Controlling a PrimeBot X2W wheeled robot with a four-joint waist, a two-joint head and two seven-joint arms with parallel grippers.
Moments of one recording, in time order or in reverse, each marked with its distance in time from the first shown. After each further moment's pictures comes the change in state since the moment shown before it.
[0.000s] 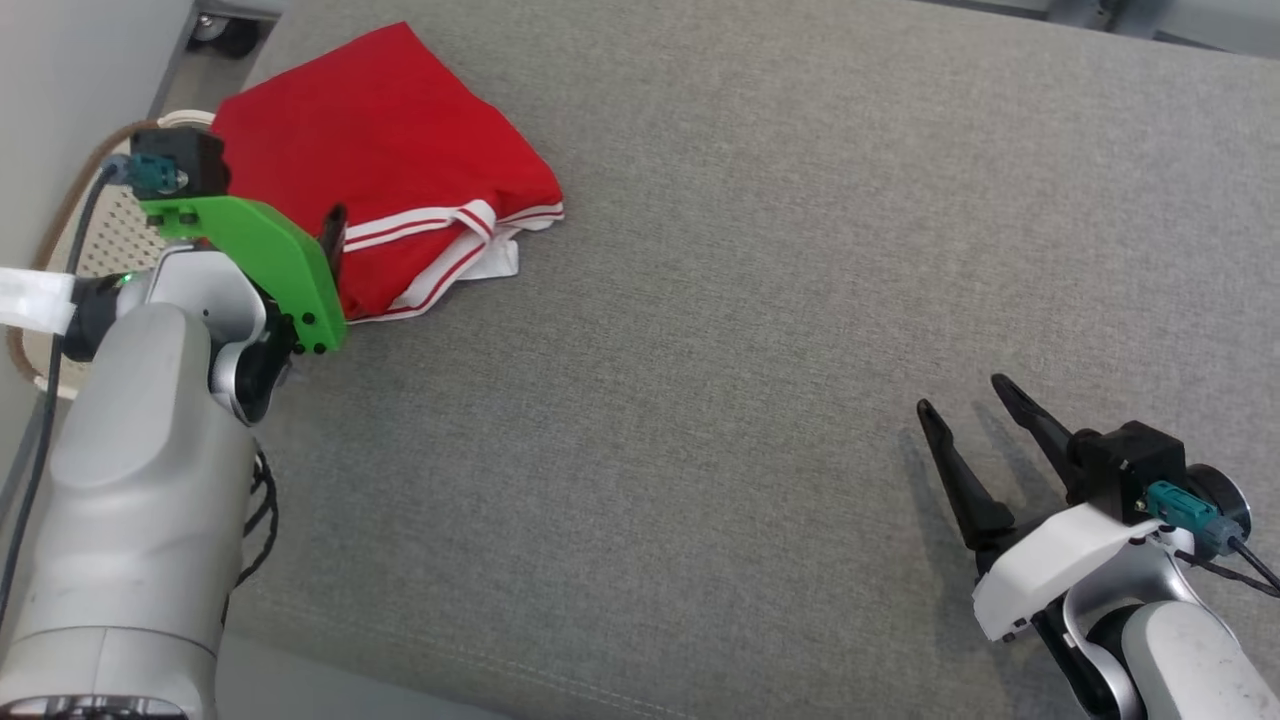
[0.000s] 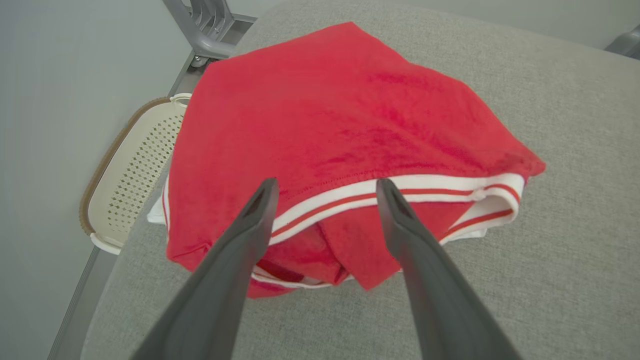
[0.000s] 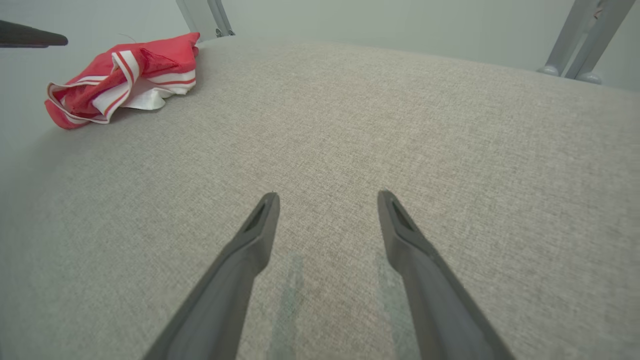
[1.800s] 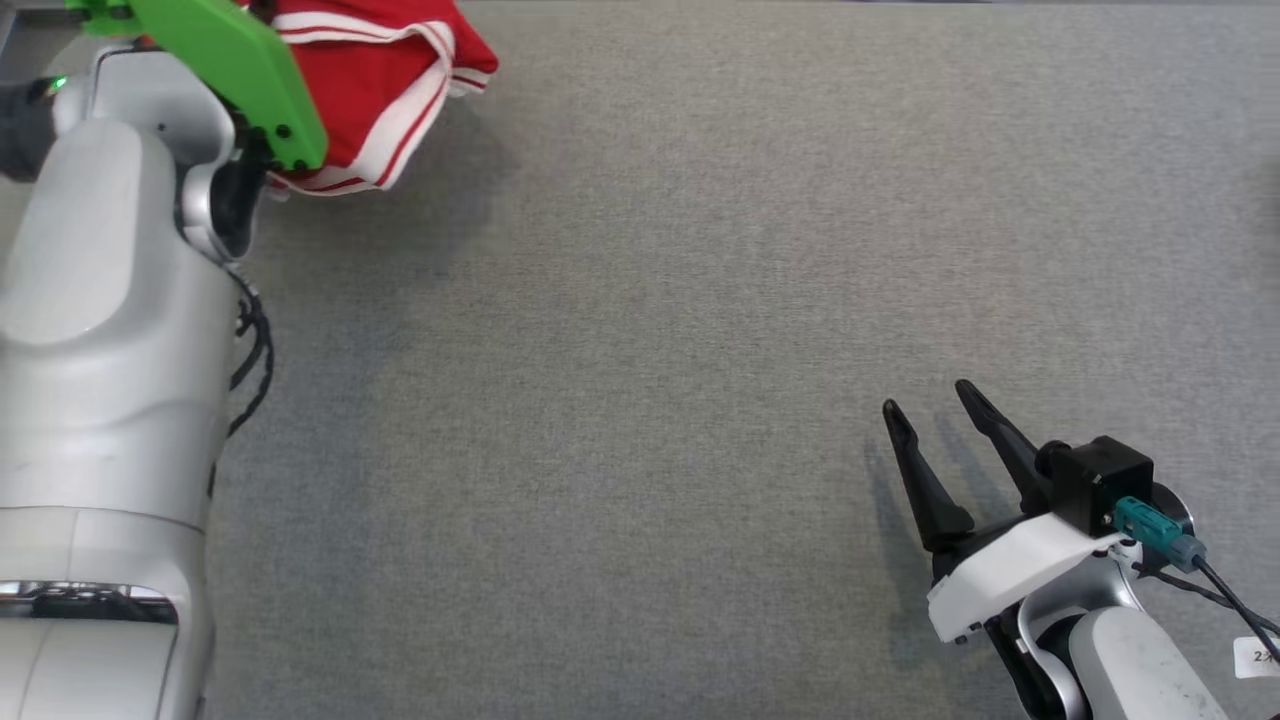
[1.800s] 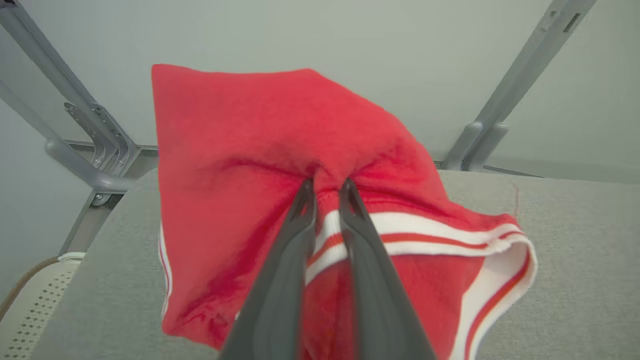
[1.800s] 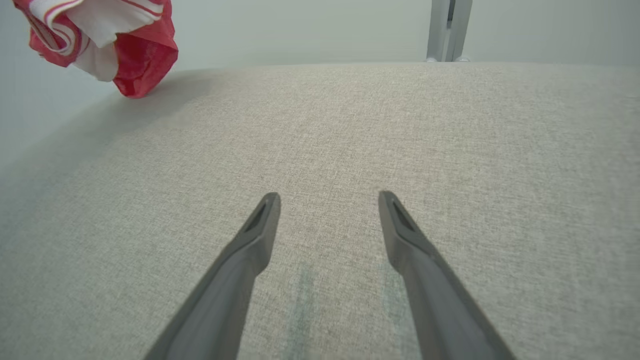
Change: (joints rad) left arm -0.242 -0.005 -0.042 0.007 -0.025 0.068 -0.022; right arm -0.015 0.077 0.016 0.072 0.016 0.000 -0.093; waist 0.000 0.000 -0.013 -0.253
